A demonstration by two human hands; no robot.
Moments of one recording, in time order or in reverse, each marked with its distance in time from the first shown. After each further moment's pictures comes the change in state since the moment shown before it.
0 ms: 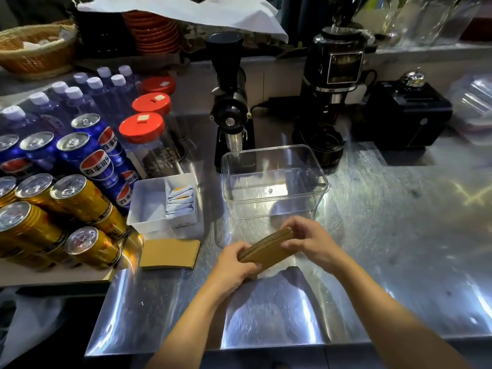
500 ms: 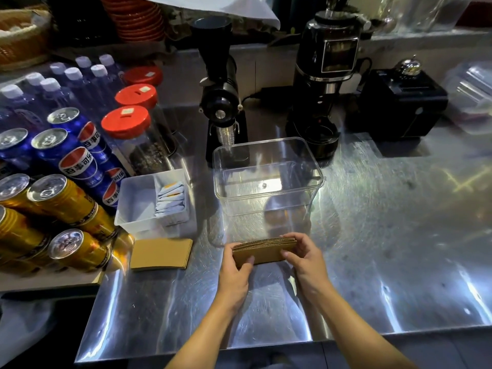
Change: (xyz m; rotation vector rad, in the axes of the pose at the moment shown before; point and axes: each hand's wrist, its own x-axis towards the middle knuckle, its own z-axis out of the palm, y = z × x) left_hand -0.002 -0.030 0.038 -0.271 0.251 0.070; right_hand -0.021 0.065 0.034 0.347 0.396 -0.004
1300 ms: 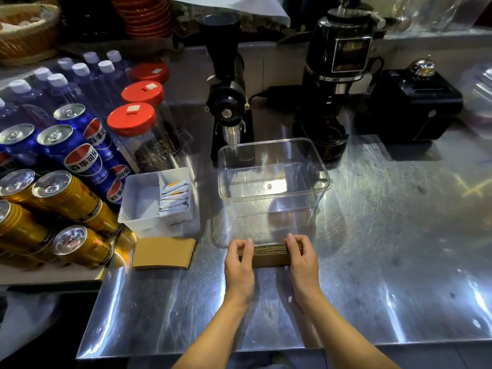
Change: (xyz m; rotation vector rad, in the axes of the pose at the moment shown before) left_hand 0.013 -0.003 0.018 -0.115 0.194 0.064; right_hand 0.000 -0.005 0.027 -0.162 0.194 -0.053
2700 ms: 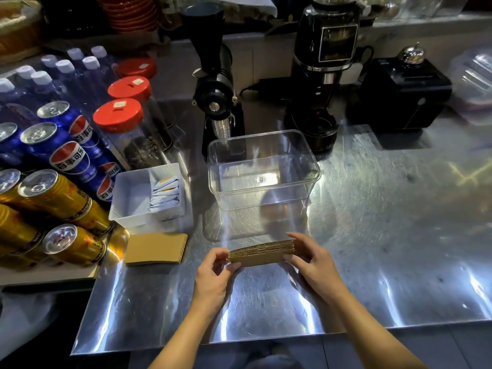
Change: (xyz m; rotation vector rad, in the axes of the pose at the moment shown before) left_hand -0.011 -0.010 -0.053 0.215 -0.126 -0.057; right_hand 0.000 0.002 -0.062 -0.329 -0.314 -0.083
